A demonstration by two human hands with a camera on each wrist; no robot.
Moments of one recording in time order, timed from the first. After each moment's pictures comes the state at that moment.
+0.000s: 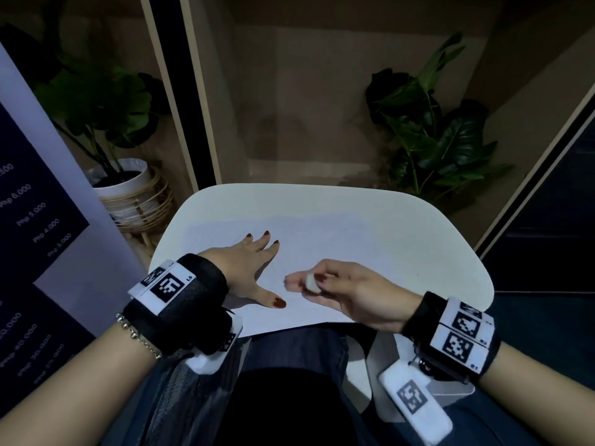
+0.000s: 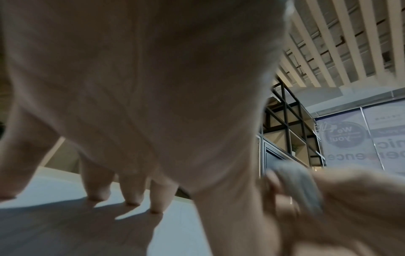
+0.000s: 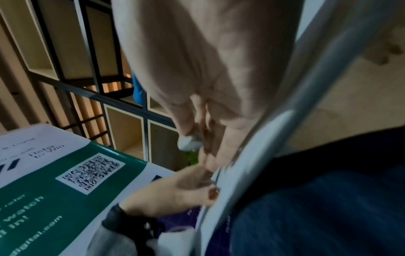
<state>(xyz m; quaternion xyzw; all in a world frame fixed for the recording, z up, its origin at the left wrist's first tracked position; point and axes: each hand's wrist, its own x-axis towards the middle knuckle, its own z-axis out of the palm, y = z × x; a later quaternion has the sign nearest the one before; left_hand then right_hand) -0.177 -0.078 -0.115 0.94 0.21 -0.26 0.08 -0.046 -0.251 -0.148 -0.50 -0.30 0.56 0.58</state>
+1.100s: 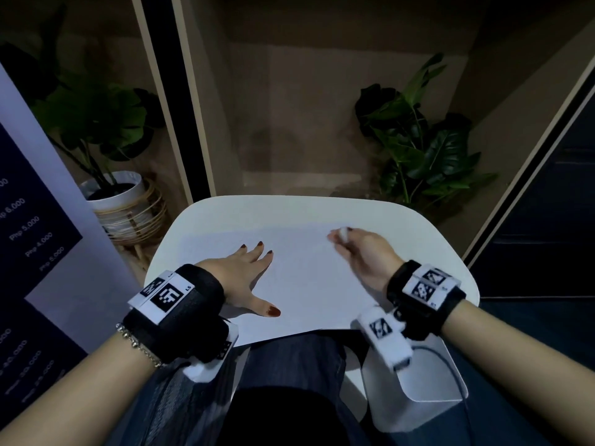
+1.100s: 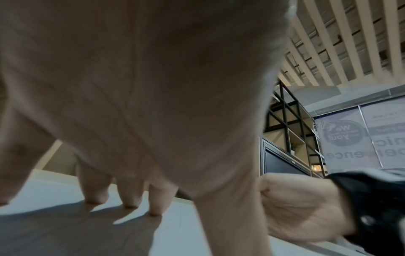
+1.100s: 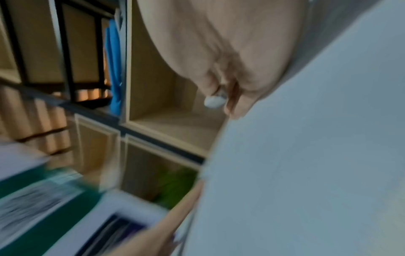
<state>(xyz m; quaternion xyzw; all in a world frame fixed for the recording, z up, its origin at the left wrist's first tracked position) -0.177 -0.079 -0.114 0.94 0.21 -0.27 0.08 0.009 -0.210 -0.148 -0.56 -0.11 0.36 0.74</state>
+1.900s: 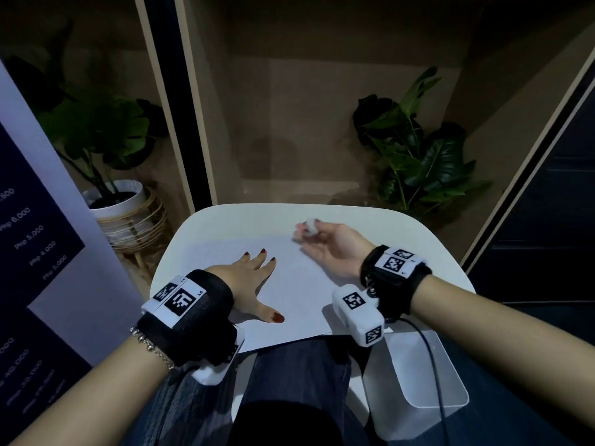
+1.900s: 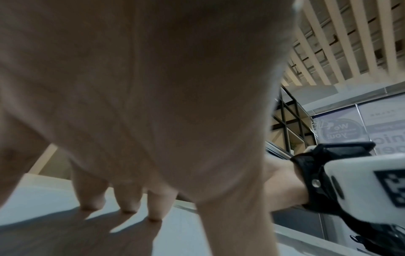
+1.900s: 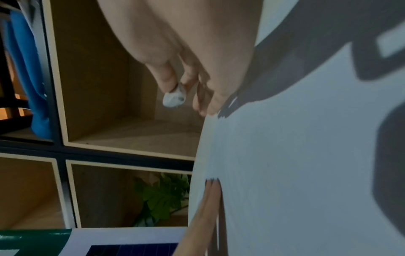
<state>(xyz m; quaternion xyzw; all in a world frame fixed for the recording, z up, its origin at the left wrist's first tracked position) -0.177 -0.081 -0.112 0.94 0.21 -0.27 0.07 0.005 -0.174 -0.133 -0.50 -0.12 0.52 0.68</state>
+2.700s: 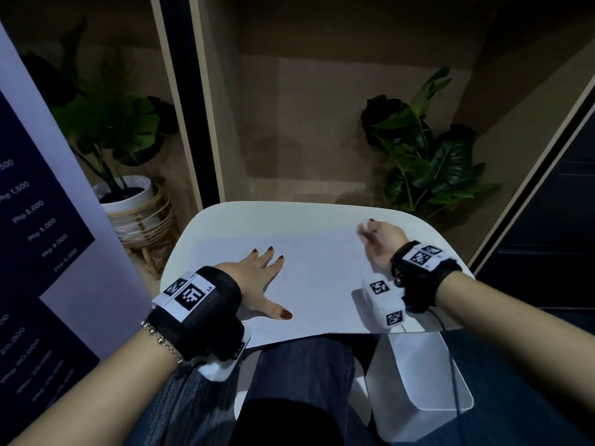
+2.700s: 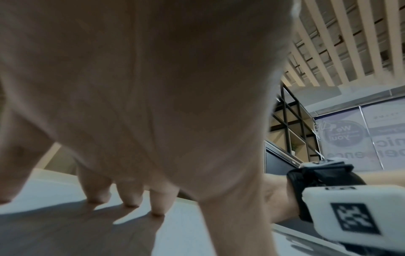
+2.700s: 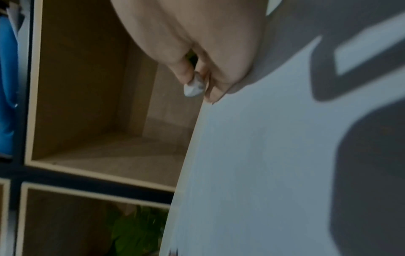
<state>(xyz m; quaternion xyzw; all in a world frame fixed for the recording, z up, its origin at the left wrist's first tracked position) -0.179 -0.078 -0.116 0.94 0.21 -0.27 0.08 0.064 -0.183 -0.148 -0.58 -0.01 0.30 0.76</state>
